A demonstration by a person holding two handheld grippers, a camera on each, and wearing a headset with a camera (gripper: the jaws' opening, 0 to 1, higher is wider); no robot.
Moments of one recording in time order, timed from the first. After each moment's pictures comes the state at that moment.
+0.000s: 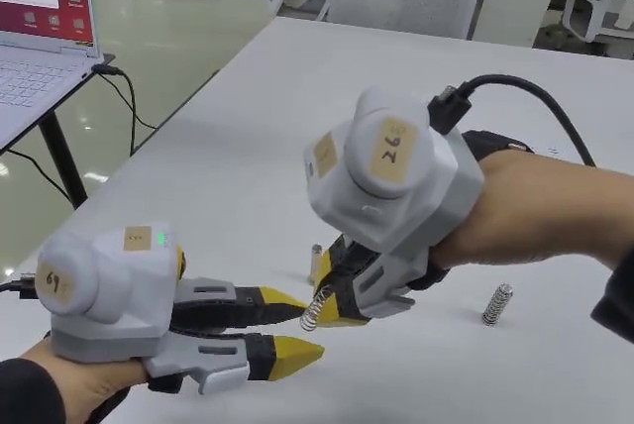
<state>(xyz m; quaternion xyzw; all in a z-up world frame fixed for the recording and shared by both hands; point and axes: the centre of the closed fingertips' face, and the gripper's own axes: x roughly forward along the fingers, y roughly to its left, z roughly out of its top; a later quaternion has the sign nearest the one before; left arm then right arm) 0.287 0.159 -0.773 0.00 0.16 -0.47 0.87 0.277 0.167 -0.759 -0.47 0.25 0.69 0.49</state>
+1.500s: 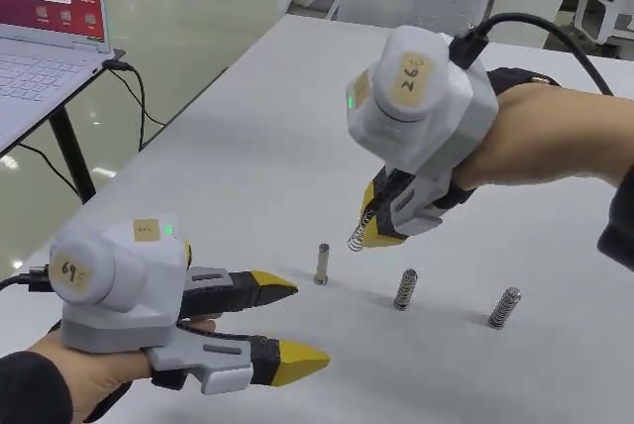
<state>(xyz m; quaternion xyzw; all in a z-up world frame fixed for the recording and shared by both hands) 0.294 0.169 -0.780 0.00 0.18 -0.44 0.88 0.363 0.157 -0.748 -0.52 0.26 0.62 0.53</state>
